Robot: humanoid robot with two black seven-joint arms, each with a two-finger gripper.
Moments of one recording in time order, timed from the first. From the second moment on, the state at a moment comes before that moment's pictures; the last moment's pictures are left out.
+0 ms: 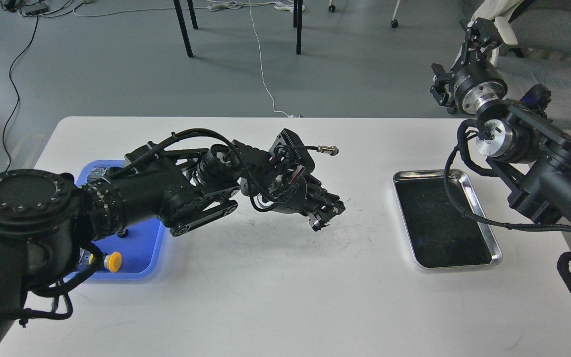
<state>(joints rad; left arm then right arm) -1.17 -0.04 0.07 -0.71 1.80 -0.19 -0.49 1.00 -0.31 0.51 0.63 -0.01 -0.06 0.27</state>
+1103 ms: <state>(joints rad) -1.14 -0.04 0.12 -0.76 1.78 -0.18 -0.49 1.04 -0.31 0.44 0.62 -0.01 -0.06 0.27</state>
